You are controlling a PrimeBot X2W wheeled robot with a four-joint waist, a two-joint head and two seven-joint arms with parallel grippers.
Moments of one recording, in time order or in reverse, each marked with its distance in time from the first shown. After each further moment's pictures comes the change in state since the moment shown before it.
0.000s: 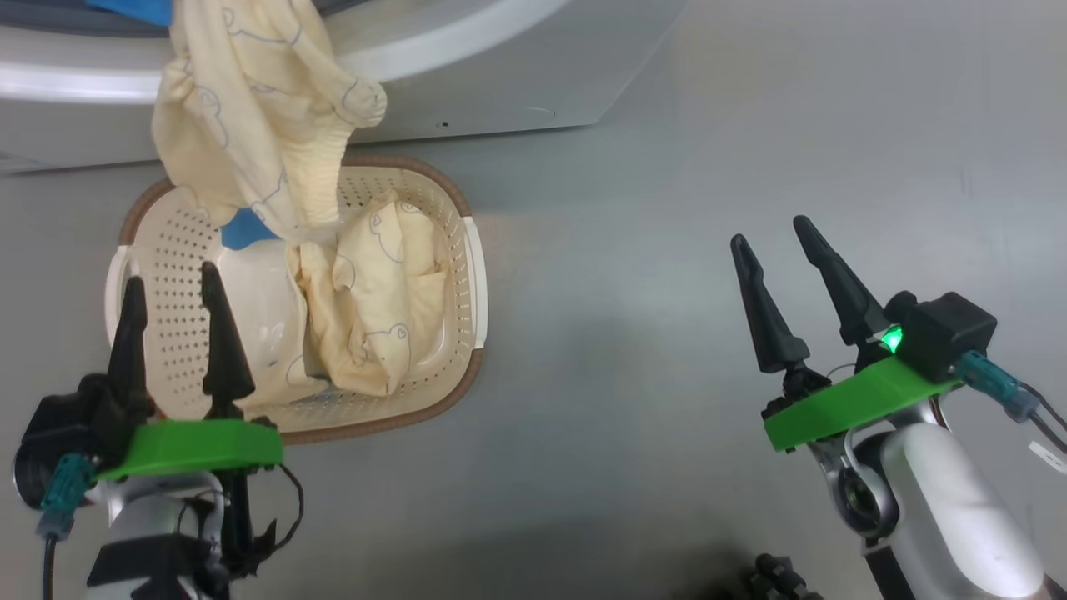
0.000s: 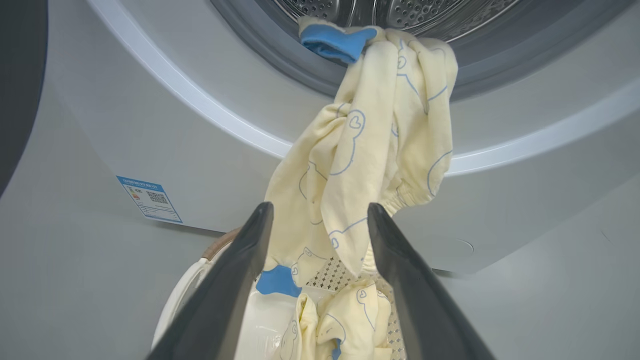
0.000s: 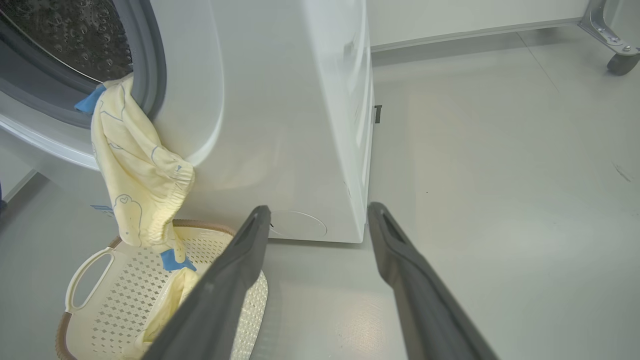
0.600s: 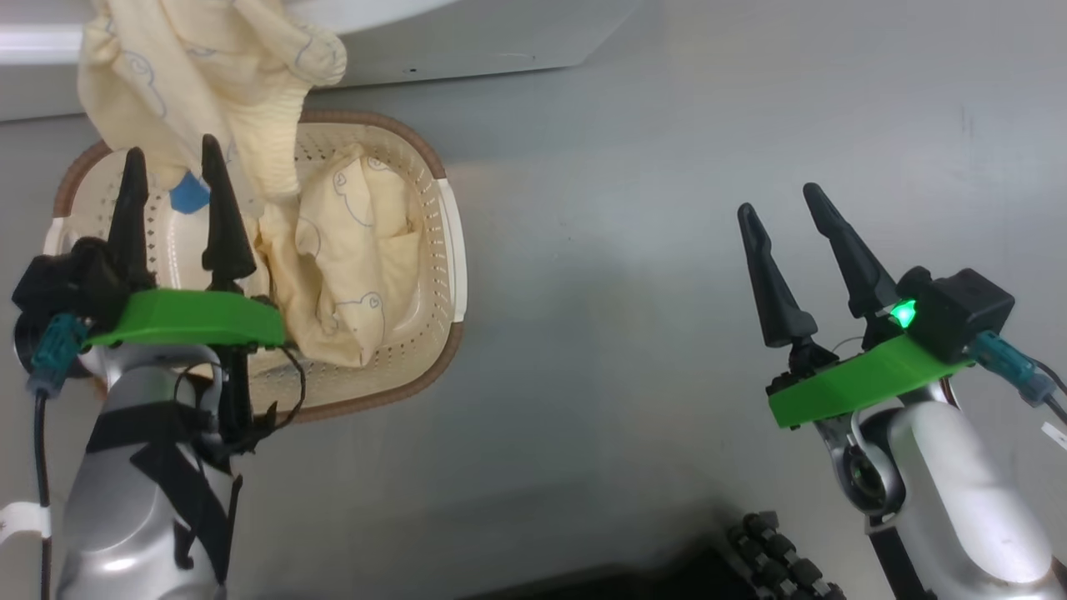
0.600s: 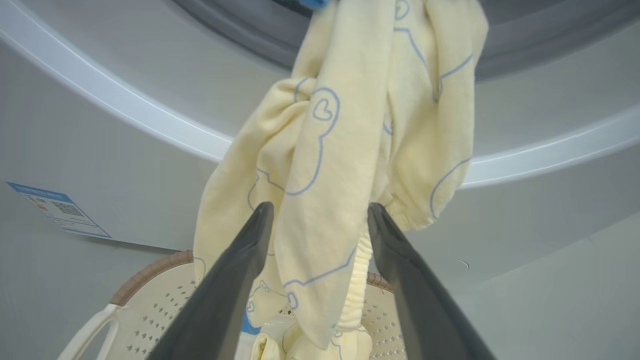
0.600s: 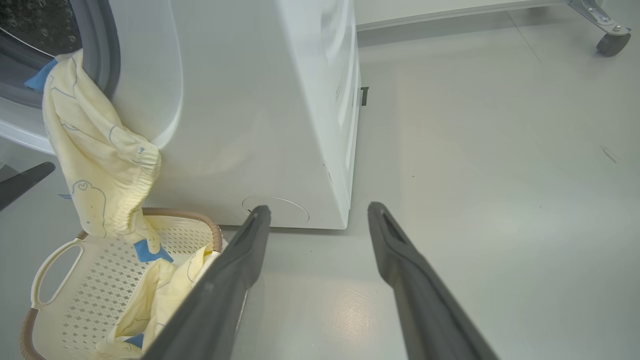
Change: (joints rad) left arm -0.295 -0.022 -0.003 0.220 -0.002 -0.088 0.000; right arm -0.034 0.000 -0.010 -0.026 -0.012 0.000 0.000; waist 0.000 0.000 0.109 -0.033
